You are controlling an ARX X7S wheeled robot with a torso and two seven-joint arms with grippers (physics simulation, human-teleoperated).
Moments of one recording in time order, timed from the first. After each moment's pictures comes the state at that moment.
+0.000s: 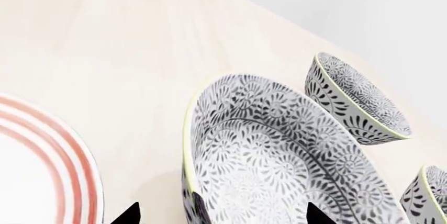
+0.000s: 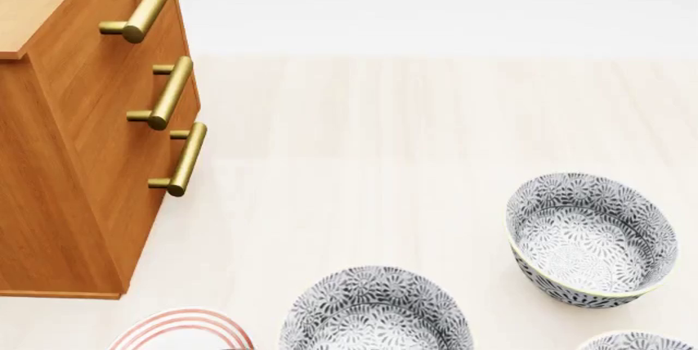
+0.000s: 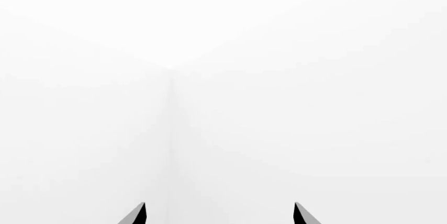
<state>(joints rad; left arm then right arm) -0.18 -0.10 0.47 0.16 -0.80 -0.44 -0.38 -0.79 0.00 0.68 -0.88 0.22 -0.42 0.47</state>
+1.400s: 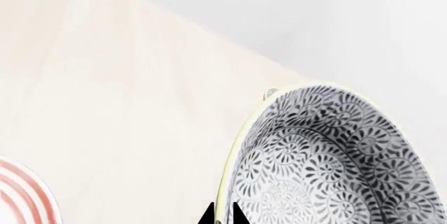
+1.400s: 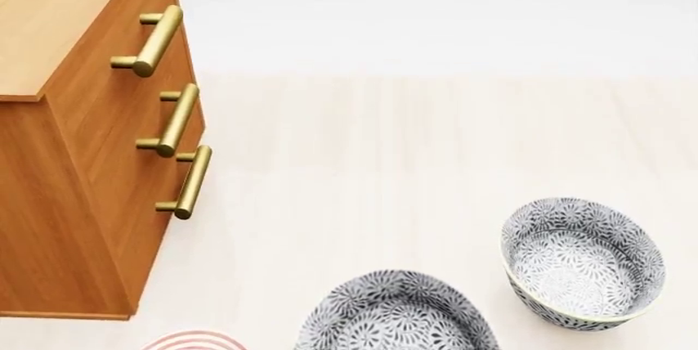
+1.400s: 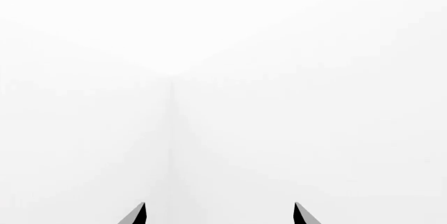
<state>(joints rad) -0.14 -0.16 0.53 0.21 -0.84 -0.31 -0.33 -0.79 0.00 0.66 -0.88 0.20 -0.44 0.48</state>
